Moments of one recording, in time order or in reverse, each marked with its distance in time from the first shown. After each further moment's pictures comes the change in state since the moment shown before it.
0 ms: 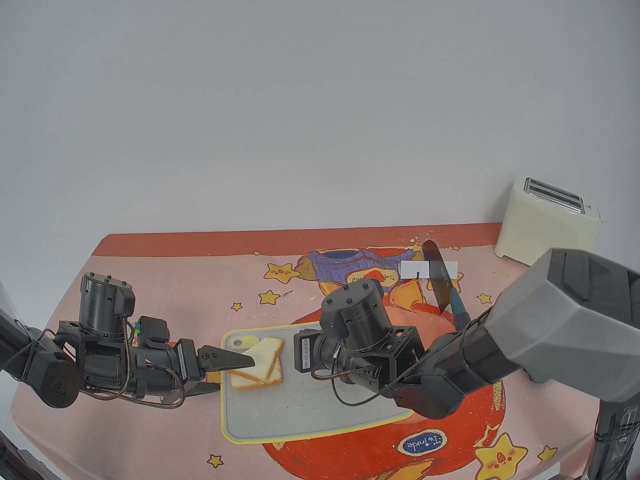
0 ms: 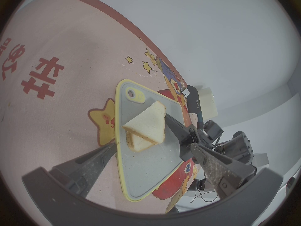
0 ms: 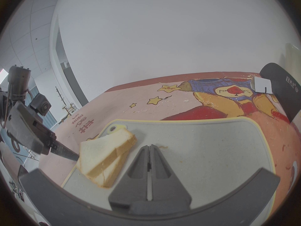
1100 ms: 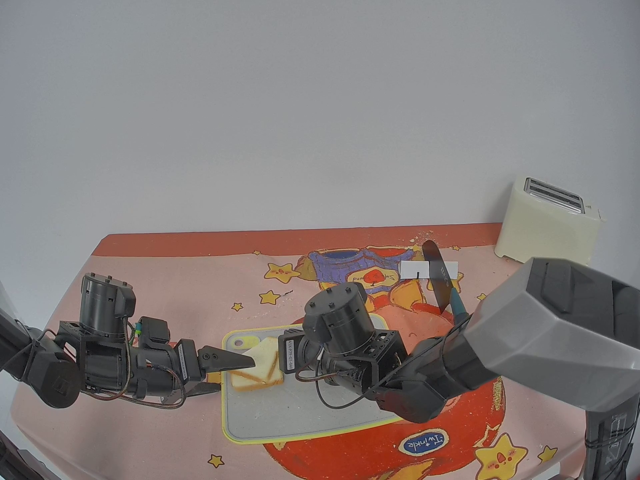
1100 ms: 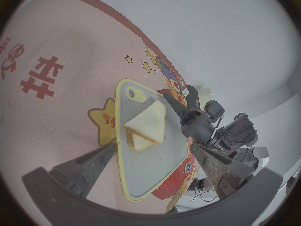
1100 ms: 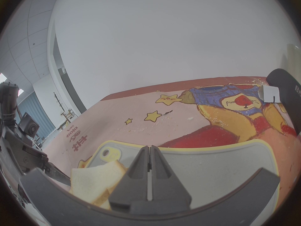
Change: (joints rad) left arm -0.001 0.003 0.000 0.002 0.000 0.000; right arm 0.034 0.048 -0.043 -0.010 0.011 0.003
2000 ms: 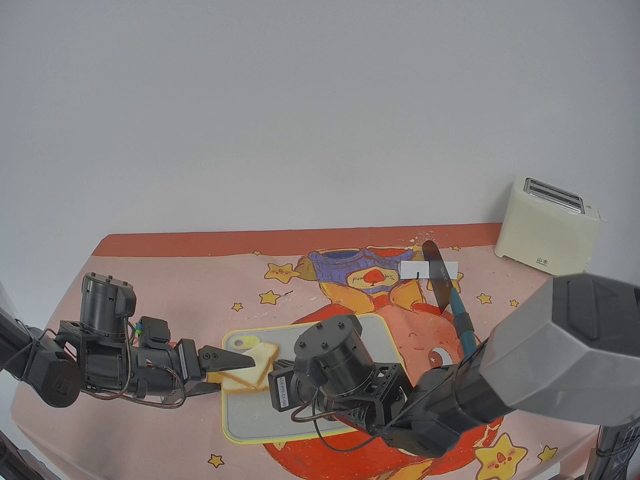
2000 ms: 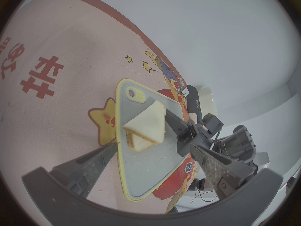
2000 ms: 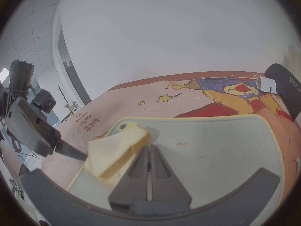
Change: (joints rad) left arm 0.001 0.004 -0.005 0.003 0.005 -0.001; right arm 0.104 -0.069 0.124 -0.007 0.000 0.012
